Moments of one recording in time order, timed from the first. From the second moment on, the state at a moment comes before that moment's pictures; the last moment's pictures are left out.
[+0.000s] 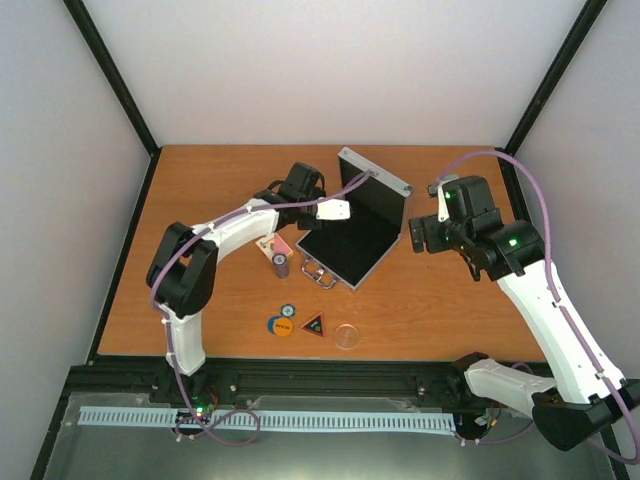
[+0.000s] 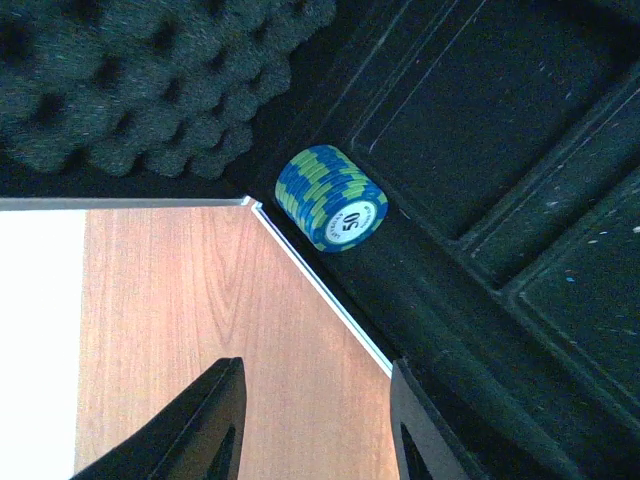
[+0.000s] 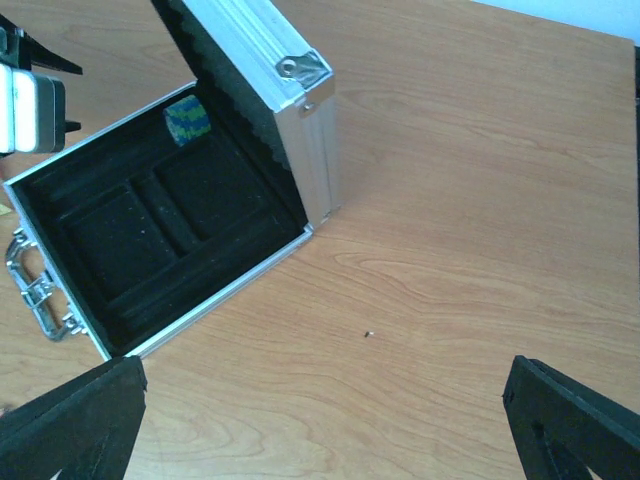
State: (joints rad) left arm -0.58 1.94 1.44 -0.31 0.06 1.03; right arm 0.43 1.08 1.33 -1.07 0.21 0.09
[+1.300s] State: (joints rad) left arm -0.49 1.41 1.58 -0.70 -0.08 0.21; right arm 0.76 1.21 1.29 -1.08 -0.03 0.28
